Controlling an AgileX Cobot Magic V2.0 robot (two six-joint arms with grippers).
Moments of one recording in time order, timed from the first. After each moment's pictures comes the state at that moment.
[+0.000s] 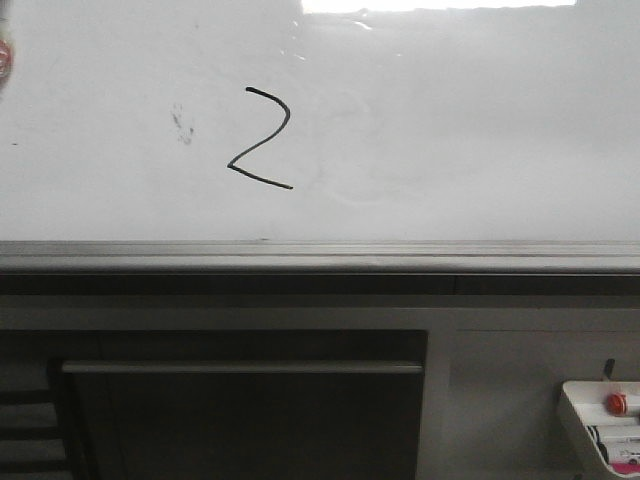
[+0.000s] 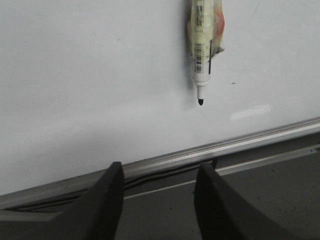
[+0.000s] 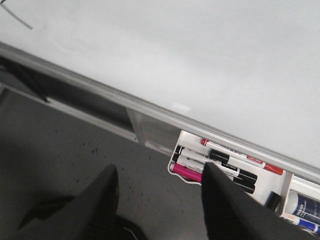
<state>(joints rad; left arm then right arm) 0.01 0.88 -0.93 -0.13 0.88 0.35 0.32 0.81 -0.96 0.03 1.01 -0.03</state>
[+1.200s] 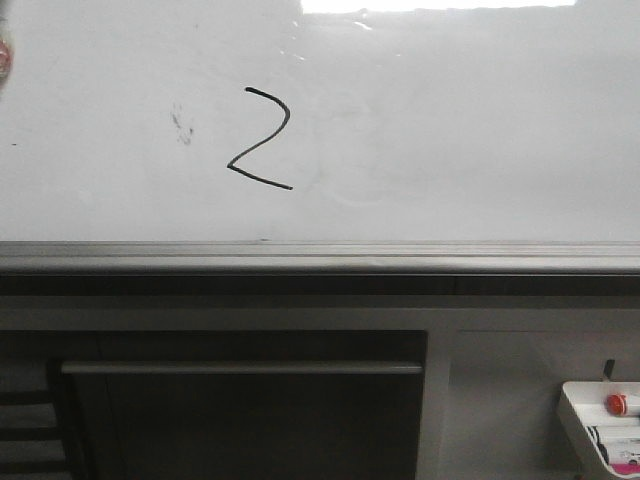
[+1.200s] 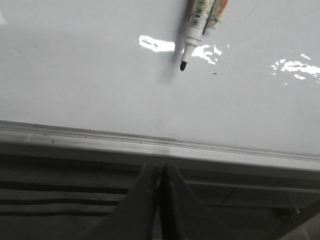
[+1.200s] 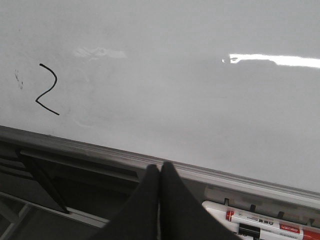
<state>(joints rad) -0.03 0.46 -0.25 -0.53 0.28 0.33 0.32 0.36 -0.53 0.04 0.58 0.08</state>
